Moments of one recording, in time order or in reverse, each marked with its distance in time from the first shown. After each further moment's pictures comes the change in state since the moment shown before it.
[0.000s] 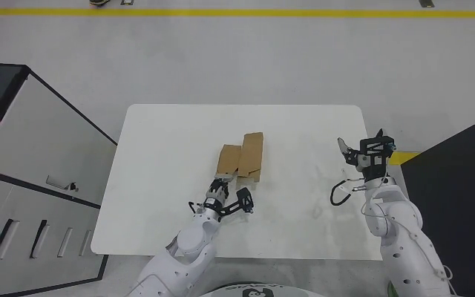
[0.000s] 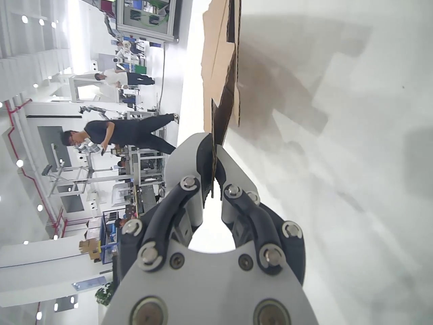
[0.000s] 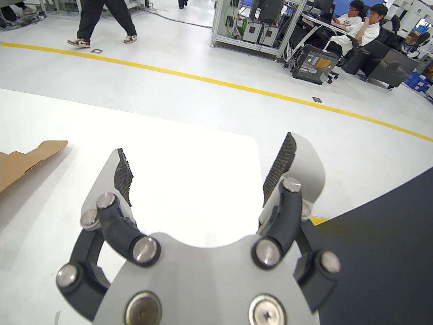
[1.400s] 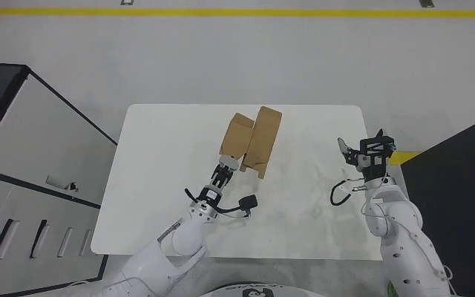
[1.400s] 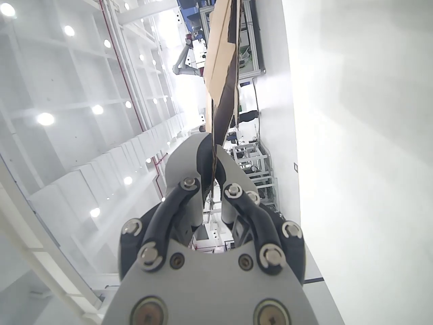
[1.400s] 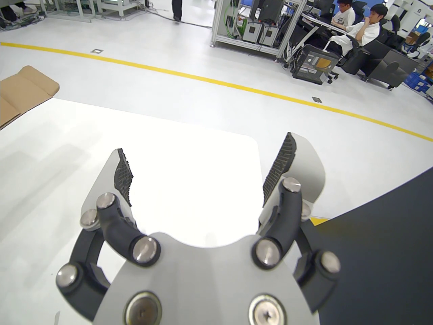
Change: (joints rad) left arm -0.135 0.204 0.173 -0.125 0.436 0.037 -0.083; right arm 0.000 0.000 0.000 0.000 0.000 0.000 0.000
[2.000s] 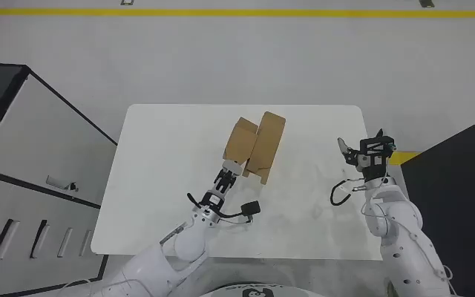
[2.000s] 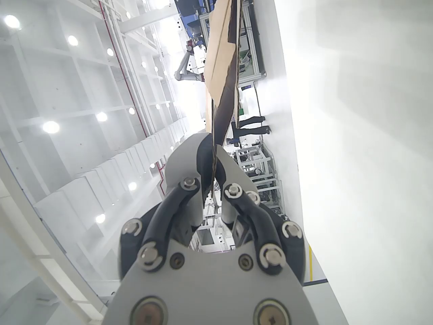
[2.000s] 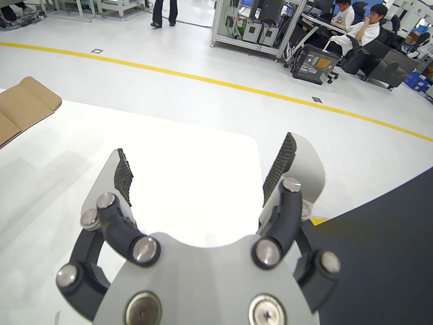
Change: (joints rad) left arm -0.015 0.019 0.039 -0.007 -0.009 0.000 -0.010; right arm 0.000 0.000 0.000 0.000 0.000 0.000 0.000
